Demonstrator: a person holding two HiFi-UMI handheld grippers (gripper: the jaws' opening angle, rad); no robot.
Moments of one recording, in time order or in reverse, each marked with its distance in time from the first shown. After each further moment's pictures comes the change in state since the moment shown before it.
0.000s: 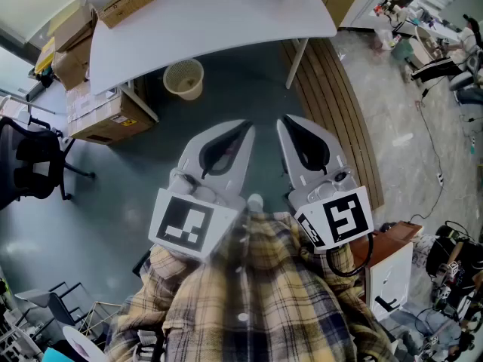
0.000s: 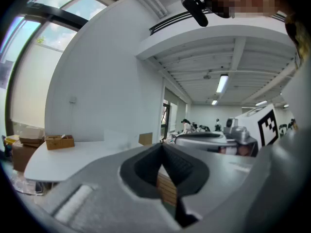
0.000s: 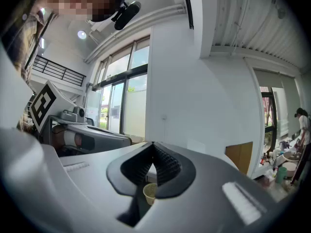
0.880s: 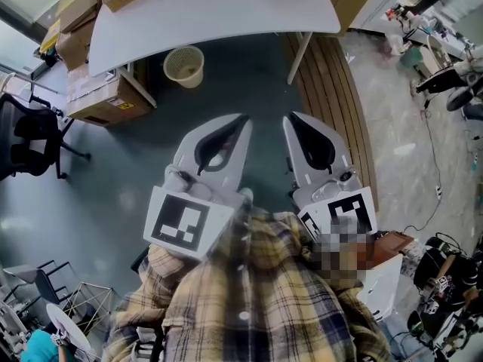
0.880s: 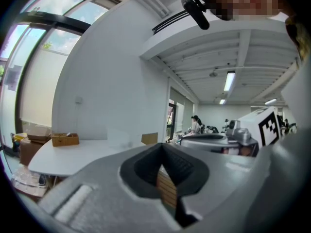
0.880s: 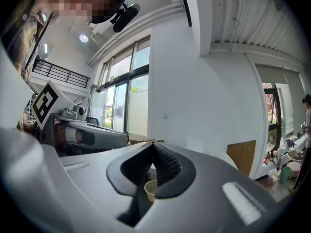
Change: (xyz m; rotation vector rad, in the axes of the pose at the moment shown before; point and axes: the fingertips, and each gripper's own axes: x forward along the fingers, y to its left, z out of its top) left arm 0.034 -0.046 -0.010 -0.009 -0.010 0.090; right arm -0.046 -0.051 -0.020 0.007 0.008 0.054
